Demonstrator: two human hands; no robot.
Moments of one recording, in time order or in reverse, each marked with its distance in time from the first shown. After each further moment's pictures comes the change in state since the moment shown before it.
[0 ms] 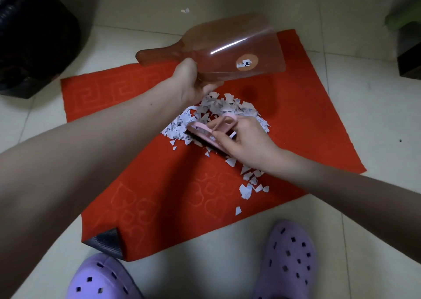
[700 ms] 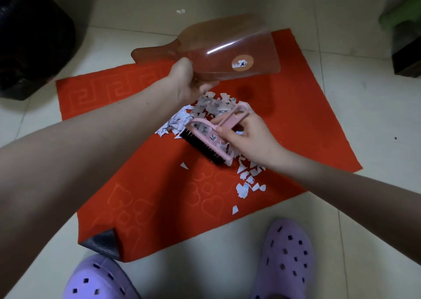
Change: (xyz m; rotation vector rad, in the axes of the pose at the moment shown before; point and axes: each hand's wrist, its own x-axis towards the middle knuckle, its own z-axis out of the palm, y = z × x) left_hand 0.004 0.001 0.000 0.047 0.002 0.013; right_hand -0.005 0.000 -0.012 0.242 0.011 0.138
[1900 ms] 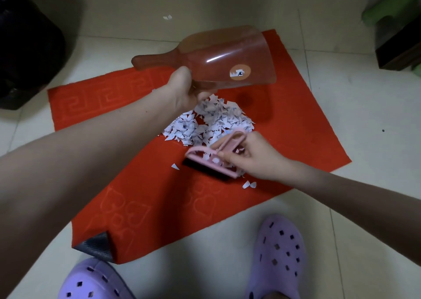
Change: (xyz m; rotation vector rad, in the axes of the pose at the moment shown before) left_hand -0.010 -0.022 0.020 0.081 -0.026 -0.023; right_hand -0.043 0.020 -0.018 -0.017 -0.140 -0.034
